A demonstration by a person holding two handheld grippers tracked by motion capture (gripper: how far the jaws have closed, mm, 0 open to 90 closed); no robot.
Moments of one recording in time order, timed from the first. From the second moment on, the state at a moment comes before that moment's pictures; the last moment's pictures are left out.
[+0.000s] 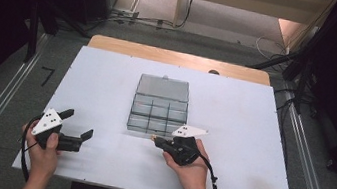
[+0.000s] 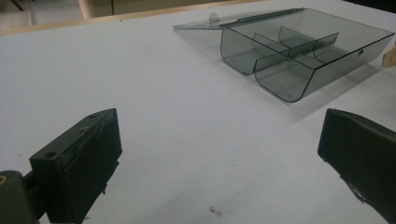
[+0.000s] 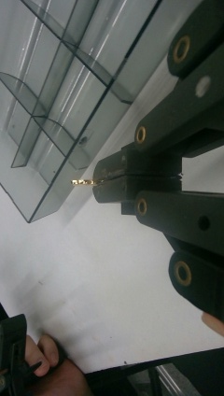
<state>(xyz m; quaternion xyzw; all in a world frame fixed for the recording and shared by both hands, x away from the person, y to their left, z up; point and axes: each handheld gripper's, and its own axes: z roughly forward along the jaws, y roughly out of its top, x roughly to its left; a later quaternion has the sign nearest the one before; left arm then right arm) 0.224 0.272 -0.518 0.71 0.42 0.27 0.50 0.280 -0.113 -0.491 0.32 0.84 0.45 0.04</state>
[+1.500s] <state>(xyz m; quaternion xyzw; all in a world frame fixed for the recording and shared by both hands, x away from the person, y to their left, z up) 0.224 0.273 -0.518 0.71 0.42 0.27 0.51 0.311 -0.079 -0.468 0.32 0.83 0.46 0.04</state>
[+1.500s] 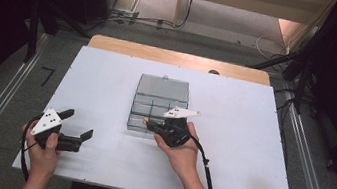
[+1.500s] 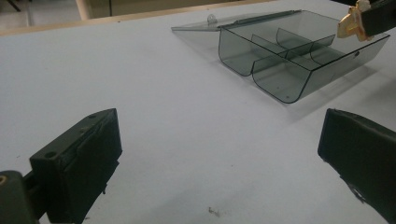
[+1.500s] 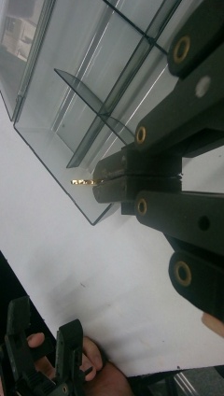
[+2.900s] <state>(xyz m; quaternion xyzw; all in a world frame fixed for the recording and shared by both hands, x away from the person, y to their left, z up) 0.224 0.272 -0.518 0.71 0.42 0.27 0.50 0.331 -0.057 -0.482 0.35 0.83 0.44 0.05</state>
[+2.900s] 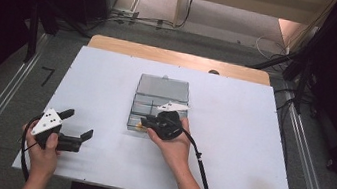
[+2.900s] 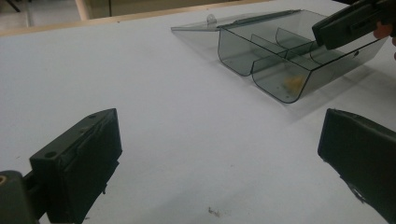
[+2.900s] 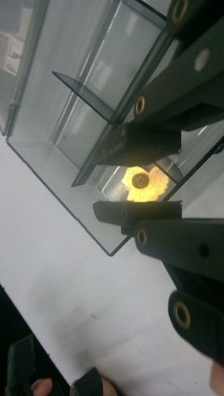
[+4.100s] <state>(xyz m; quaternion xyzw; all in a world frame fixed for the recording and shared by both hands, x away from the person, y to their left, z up) 0.224 0.271 -0.518 0.71 0.42 0.27 0.50 0.312 -0.145 -0.459 0.35 0.77 0.53 0.09</state>
